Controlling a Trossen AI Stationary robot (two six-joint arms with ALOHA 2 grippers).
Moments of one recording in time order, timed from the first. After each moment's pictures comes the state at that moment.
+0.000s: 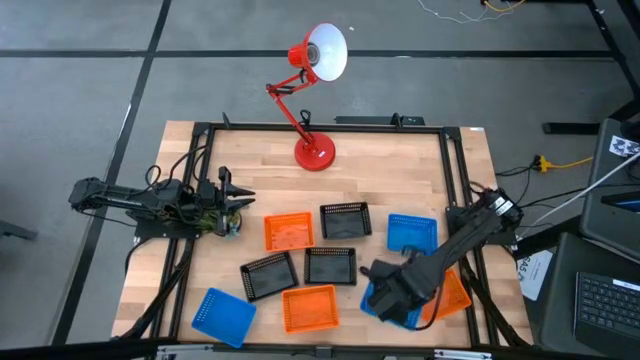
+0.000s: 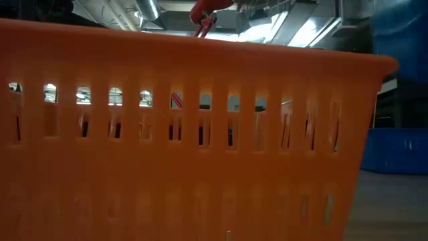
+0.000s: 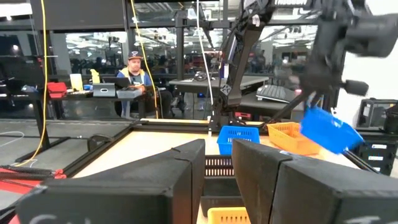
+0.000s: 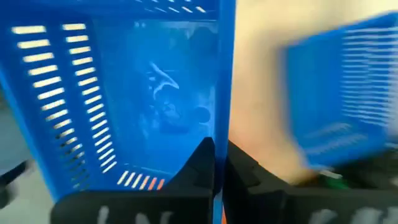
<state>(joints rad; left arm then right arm) -0.08 0.17 0.01 0.40 -0.22 0.04 0.66 1.90 1.77 -1.57 0.04 1.07</state>
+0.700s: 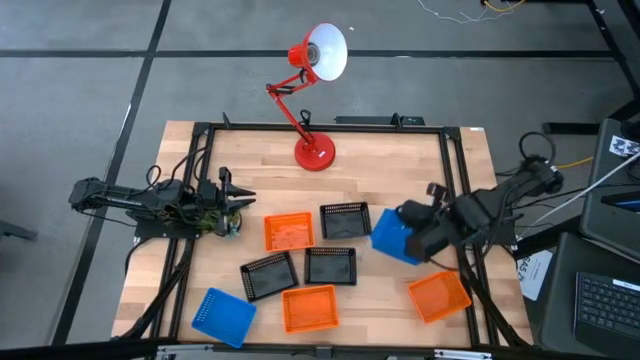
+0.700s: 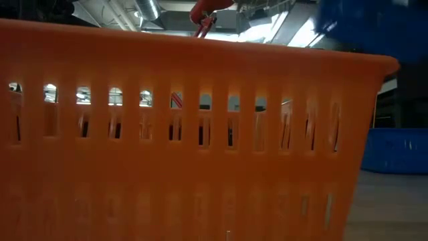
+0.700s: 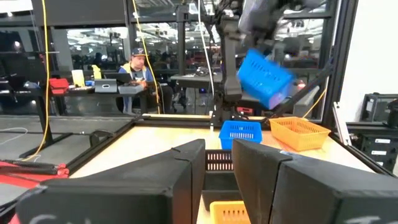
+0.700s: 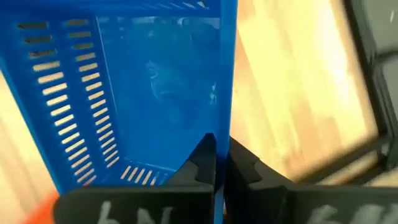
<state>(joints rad) -0.08 0.17 0.01 0.37 -0.23 0.04 0.51 1.39 1.45 -1.57 0.39 0.86</state>
